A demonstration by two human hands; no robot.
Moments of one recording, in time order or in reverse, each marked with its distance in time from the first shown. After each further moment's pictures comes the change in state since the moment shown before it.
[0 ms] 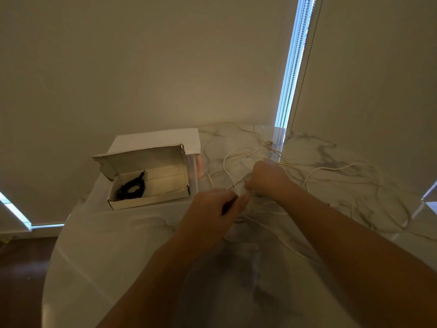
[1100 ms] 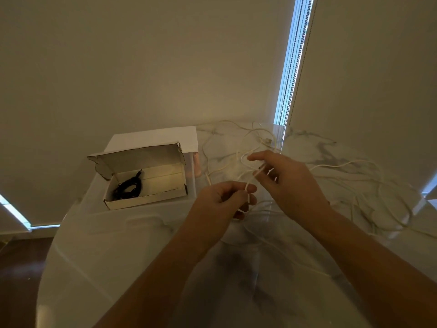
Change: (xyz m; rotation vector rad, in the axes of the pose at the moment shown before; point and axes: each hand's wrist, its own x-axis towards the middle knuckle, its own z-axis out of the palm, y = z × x) left_hand 0.005 0.029 0.001 -0.662 -0.051 -0.349; right_hand -0.070 0.035 -0.016 0.285 0.446 -0.436
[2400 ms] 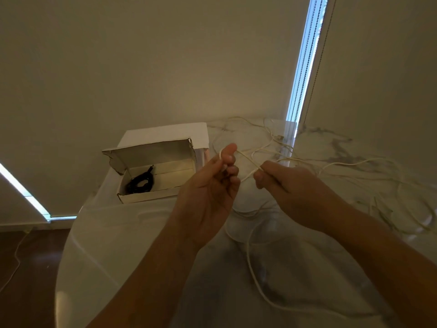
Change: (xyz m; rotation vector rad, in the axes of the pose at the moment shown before) left_hand 0.005 0.012 -0.025 -1.080 -0.054 -0.088; right_hand -0.006 -0.021 -0.010 -0.021 -0.273 -0.108
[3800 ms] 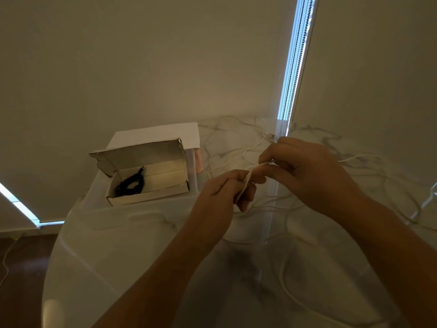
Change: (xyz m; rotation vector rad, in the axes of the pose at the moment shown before) left_hand 0.001 -0.029 0.006 0.977 -0.042 0.166; right_hand -0.003 0.004 -0.034 -0.111 0.225 -0.180
